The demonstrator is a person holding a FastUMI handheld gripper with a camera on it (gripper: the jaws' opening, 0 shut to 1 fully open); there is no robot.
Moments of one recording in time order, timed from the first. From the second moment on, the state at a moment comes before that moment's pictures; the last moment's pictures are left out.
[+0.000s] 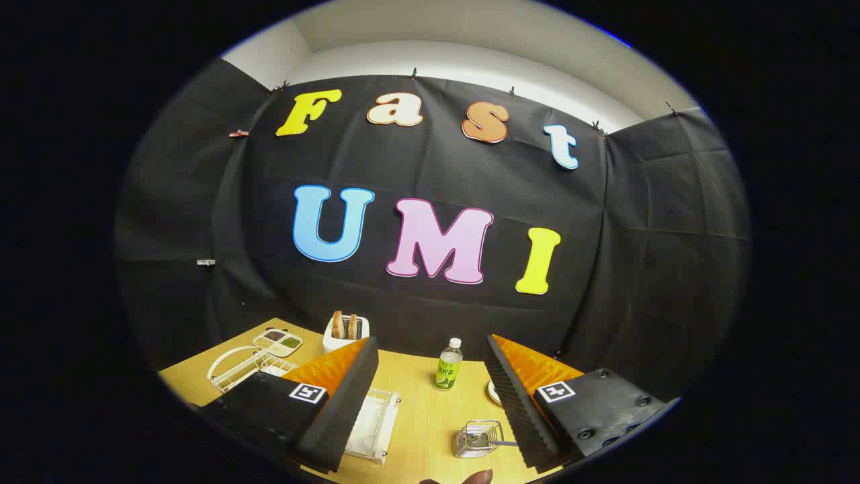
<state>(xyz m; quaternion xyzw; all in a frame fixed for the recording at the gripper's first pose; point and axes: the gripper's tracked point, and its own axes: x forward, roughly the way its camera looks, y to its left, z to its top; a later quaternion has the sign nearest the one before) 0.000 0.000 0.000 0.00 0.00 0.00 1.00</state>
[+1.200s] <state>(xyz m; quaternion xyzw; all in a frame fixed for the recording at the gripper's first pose) 0.019 0.046 -0.057 0.04 0.11 0.02 0.99</state>
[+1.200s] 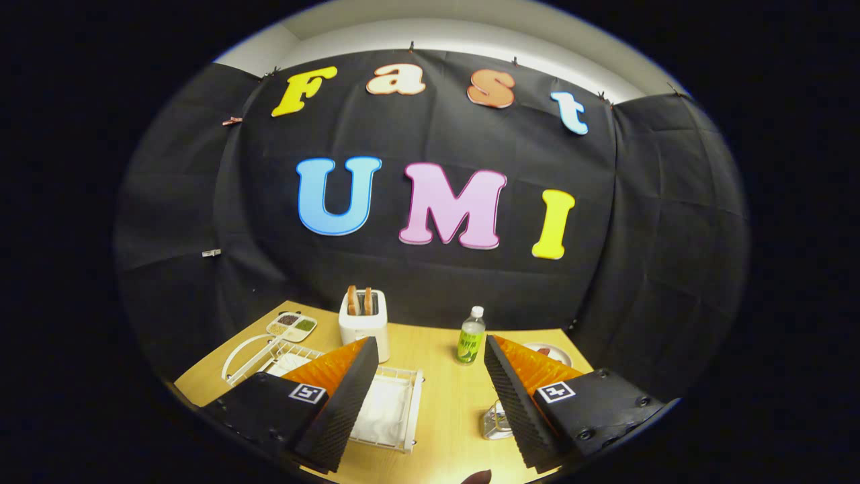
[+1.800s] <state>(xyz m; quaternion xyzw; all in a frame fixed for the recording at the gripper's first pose) 0.081 0.150 -0.186 0.16 0.35 0.03 0.92</state>
